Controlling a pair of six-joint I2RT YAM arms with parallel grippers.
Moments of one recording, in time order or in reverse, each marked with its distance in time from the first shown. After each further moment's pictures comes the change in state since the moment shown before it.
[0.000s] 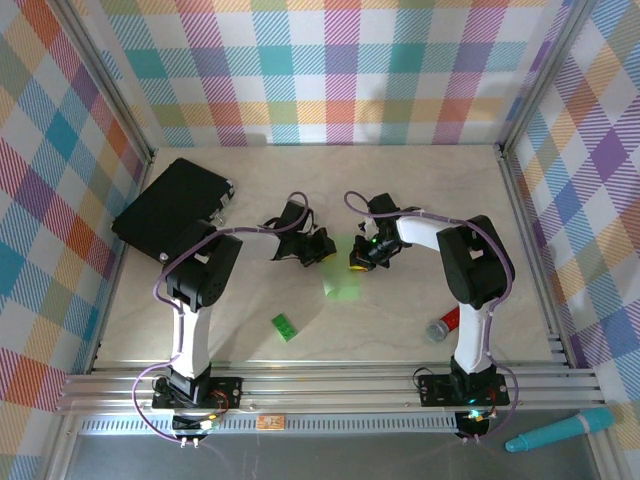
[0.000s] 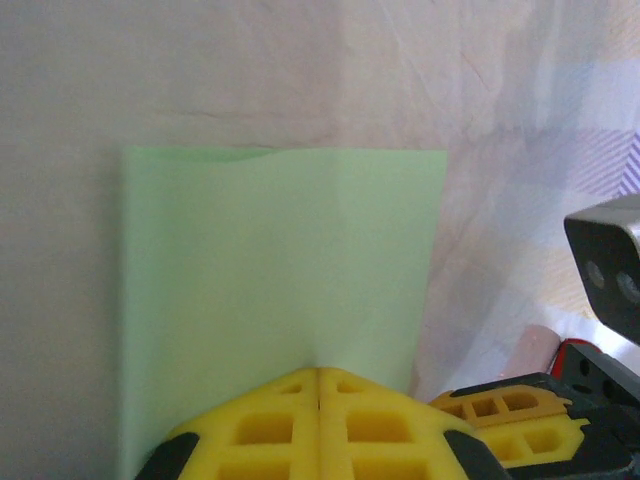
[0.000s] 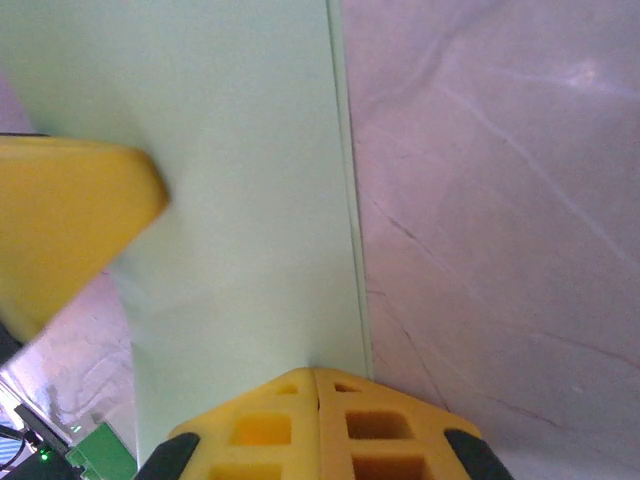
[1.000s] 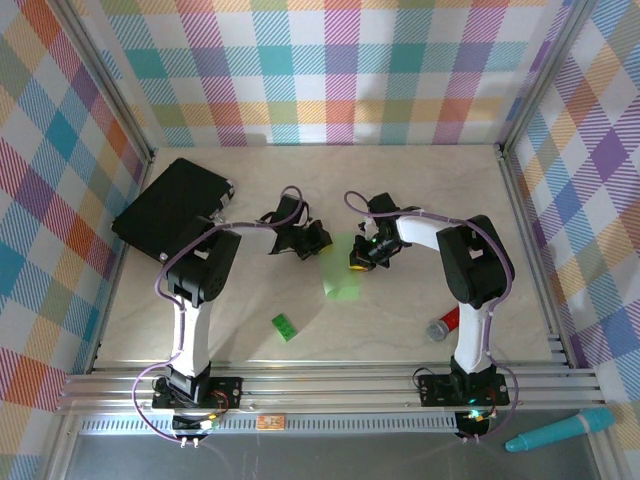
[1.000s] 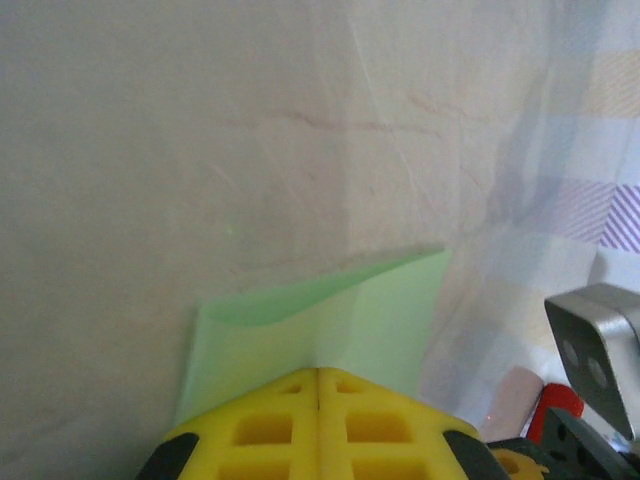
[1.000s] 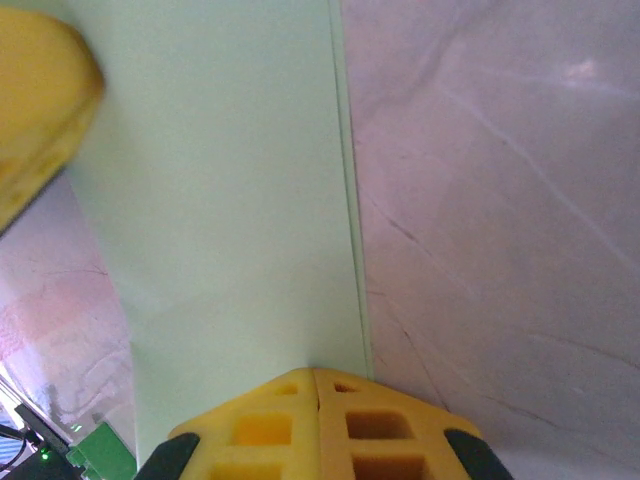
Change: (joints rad) left arm 0.039 0.038 0.058 0.006 -0.011 -0.034; right arm 0.000 0.004 0.006 -0.006 0.000 0.000
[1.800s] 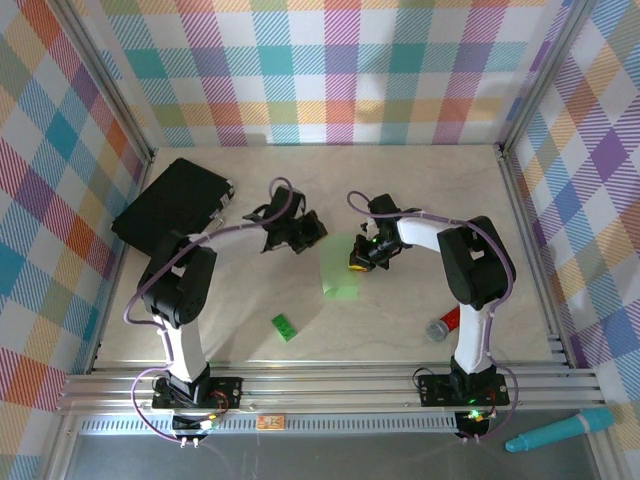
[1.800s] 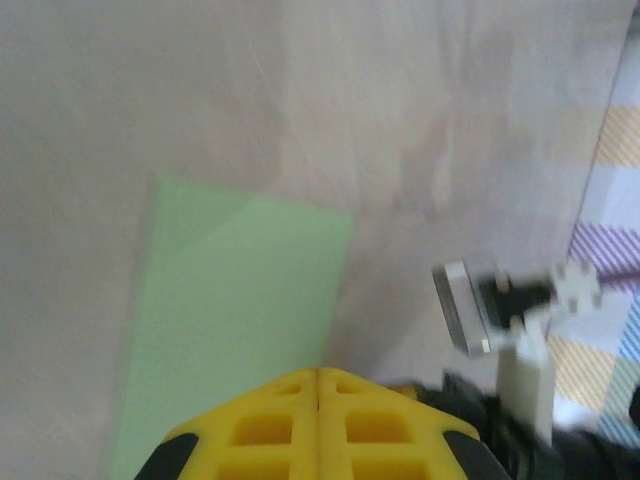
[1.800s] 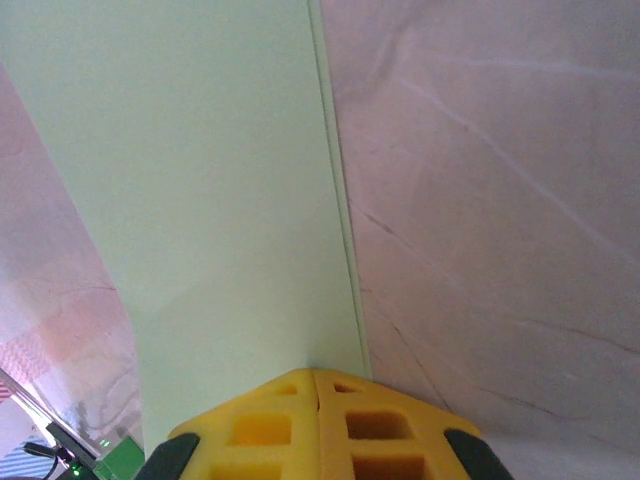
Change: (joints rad) left arm -0.080 -0.231 -0.047 -0.148 -0.140 -0.093; right arm 0.000 -0.014 -0.026 0.036 -0.001 0.095
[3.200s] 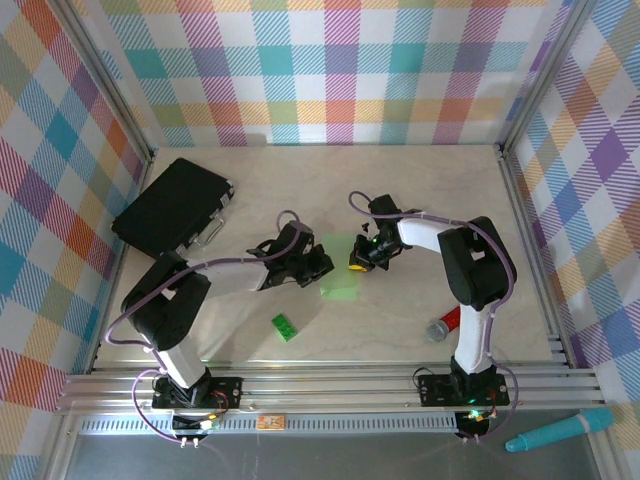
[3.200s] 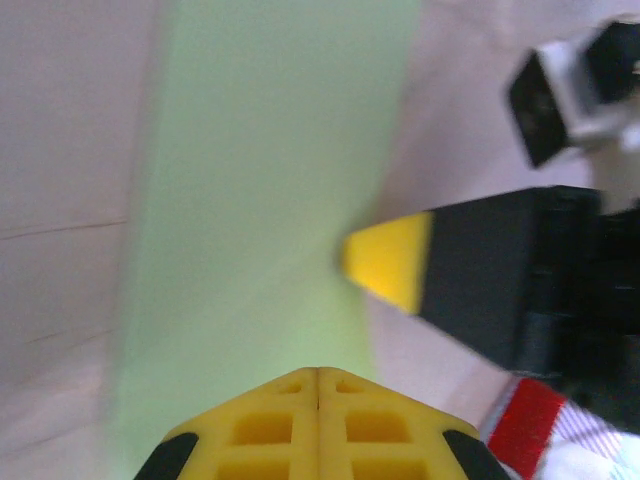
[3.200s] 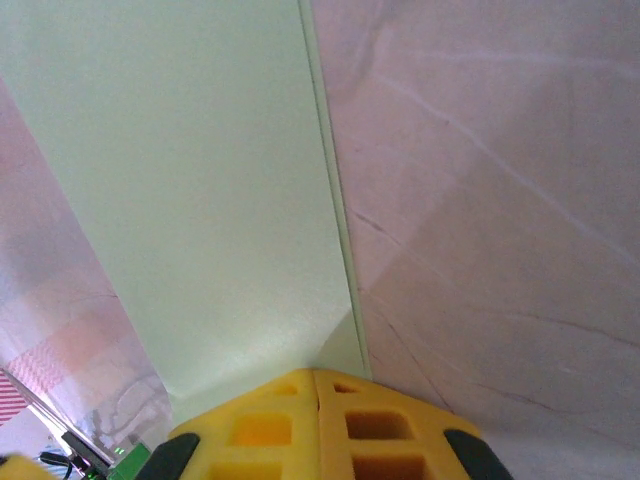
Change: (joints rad) left arm -0.143 -0.136 -0.274 0.176 -0.070 -0.068; right arm 0.000 -0.005 -0.011 0.018 0.000 0.040
